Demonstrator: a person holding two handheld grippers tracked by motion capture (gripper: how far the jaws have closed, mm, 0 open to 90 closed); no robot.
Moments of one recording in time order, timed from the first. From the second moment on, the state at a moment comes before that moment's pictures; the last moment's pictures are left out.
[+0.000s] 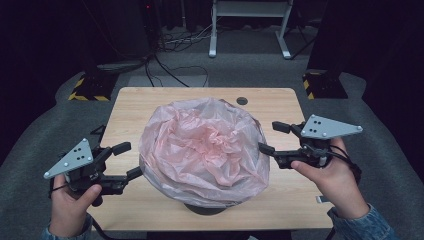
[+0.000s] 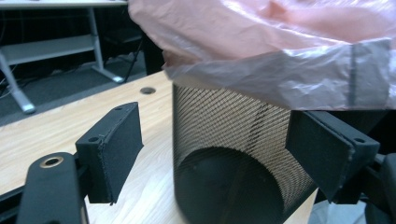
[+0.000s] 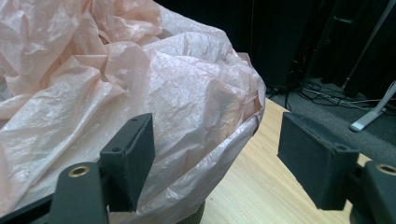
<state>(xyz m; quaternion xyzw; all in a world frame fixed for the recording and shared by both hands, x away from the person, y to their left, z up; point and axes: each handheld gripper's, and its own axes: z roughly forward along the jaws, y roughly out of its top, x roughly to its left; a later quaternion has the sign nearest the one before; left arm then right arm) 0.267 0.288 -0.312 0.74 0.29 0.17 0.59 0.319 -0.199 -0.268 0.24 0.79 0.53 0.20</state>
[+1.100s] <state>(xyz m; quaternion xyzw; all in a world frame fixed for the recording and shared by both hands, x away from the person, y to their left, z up) 0.274 0.277 -0.301 0.73 0.27 0.15 0.61 0.320 -0.199 -0.270 0.24 0.79 0.53 0.20</state>
